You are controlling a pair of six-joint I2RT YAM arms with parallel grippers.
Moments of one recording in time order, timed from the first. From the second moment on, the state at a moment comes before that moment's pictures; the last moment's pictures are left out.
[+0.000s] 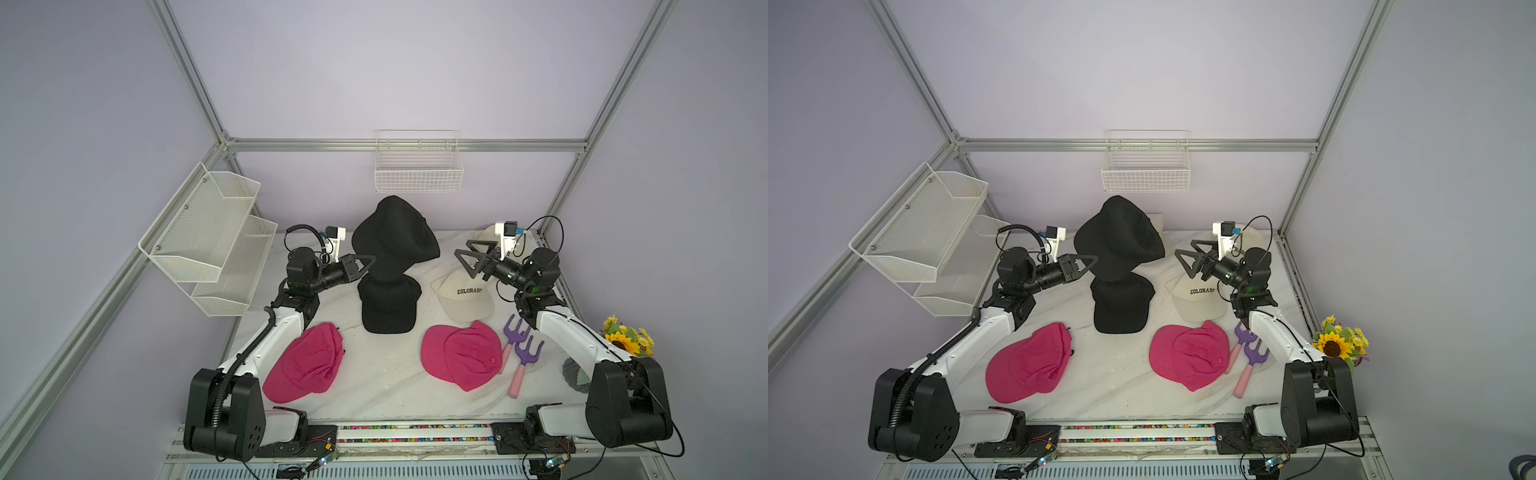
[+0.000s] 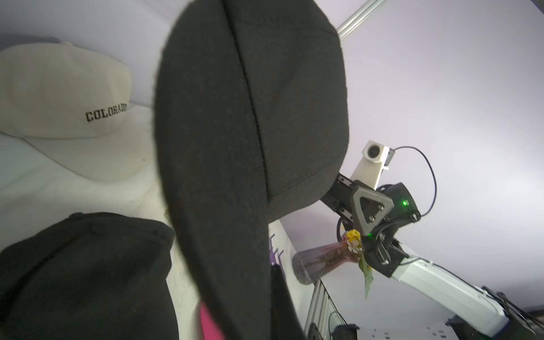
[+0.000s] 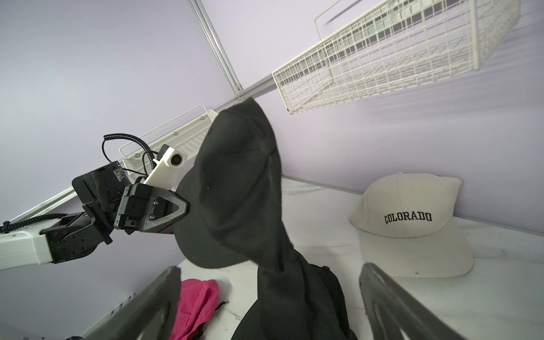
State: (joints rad) left arm -0.17 1.31 0.90 0.31 0.86 -0.79; right arm 0.08 1.35 0.85 0.63 -0.86 0.50
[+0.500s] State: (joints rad) left arm -0.28 1.33 0.92 0.30 1.02 -0.75; right arm 0.09 1.37 0.85 0.63 -1.14 0.42
